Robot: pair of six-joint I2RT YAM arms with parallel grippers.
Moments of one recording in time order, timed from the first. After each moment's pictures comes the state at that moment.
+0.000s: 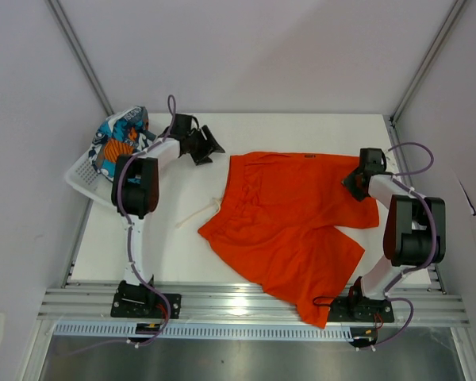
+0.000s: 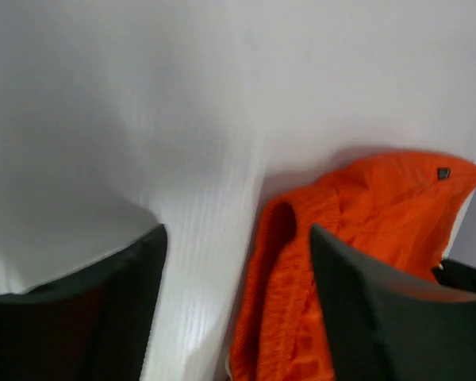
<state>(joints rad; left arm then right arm) -0.17 2.27 1.71 -0.28 0.39 -0.69 -0.07 1.66 0.97 -0.25 0.16 0.75</state>
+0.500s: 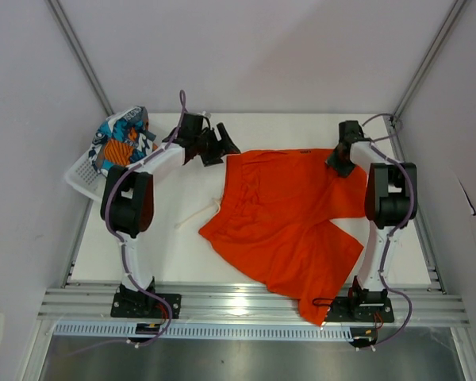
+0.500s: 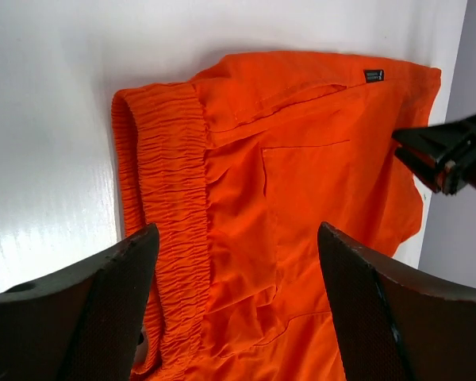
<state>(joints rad) -0.29 2.00 1.50 -0.24 0.38 -0.68 0.01 2.05 1.45 -0.45 0.16 0.70</state>
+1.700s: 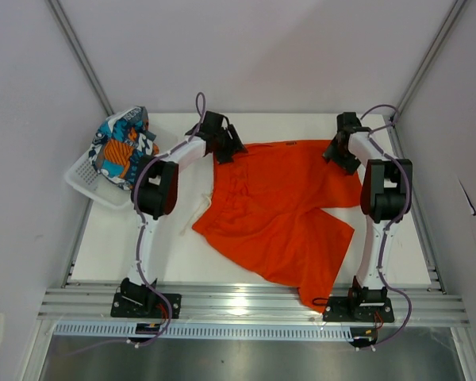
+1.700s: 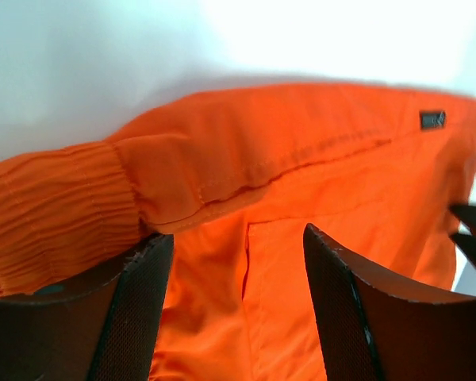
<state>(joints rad) -0.35 2.32 1.83 -0.35 0.24 -0.79 0.03 2.21 1.76 -0.69 0.25 0.64</state>
